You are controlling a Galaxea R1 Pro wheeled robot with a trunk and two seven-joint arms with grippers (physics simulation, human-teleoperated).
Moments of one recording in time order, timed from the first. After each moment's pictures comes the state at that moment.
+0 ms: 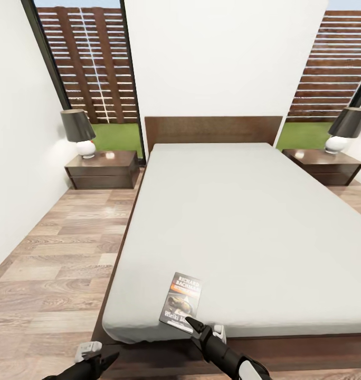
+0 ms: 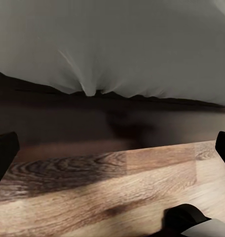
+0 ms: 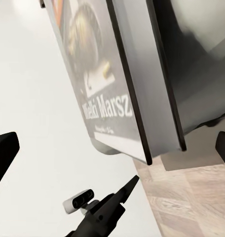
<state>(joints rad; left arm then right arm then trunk) -0.50 0.23 -0.16 -0.02 0.49 -0.15 -0.83 -0.40 0.11 -0.12 -0.39 -0.70 0.44 0.77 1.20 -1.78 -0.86</state>
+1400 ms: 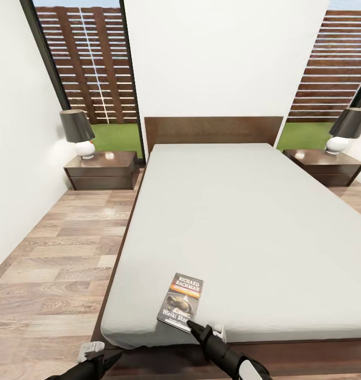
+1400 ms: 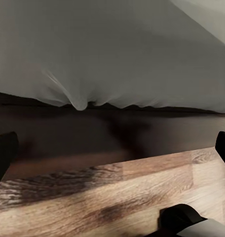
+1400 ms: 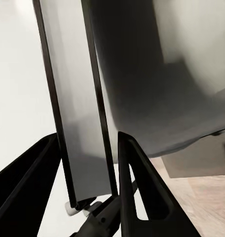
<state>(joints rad) -0.50 0.22 -0.16 -0.02 0.49 -0.15 -0.83 -0.40 0.11 -0.12 -0.39 -0.70 0.44 0.77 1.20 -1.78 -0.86</state>
